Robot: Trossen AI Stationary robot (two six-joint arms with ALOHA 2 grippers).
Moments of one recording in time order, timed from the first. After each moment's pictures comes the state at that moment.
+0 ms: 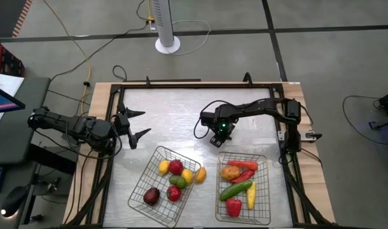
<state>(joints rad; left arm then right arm) -0.27 0.53 0.58 -0.38 -0.69 -0.07 -0.19 1.95 1.30 -1.00 -0.04 0.43</state>
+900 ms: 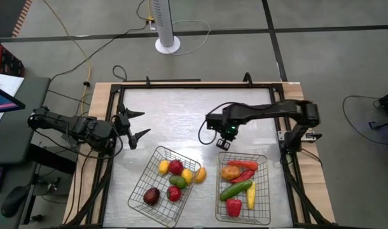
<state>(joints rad) -0.27 0.53 0.58 -0.43 -0.69 -0.10 -0.05 1.72 1.40 -1.21 0.04 0.42</state>
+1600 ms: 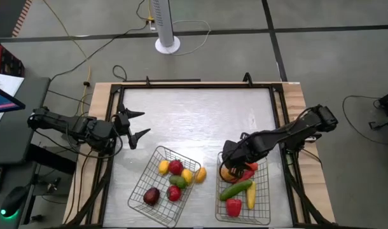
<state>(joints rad) -0.27 0.53 0.58 -0.42 -0.69 -0.12 0.37 1.58 1.35 -1.20 0.14 0.76</state>
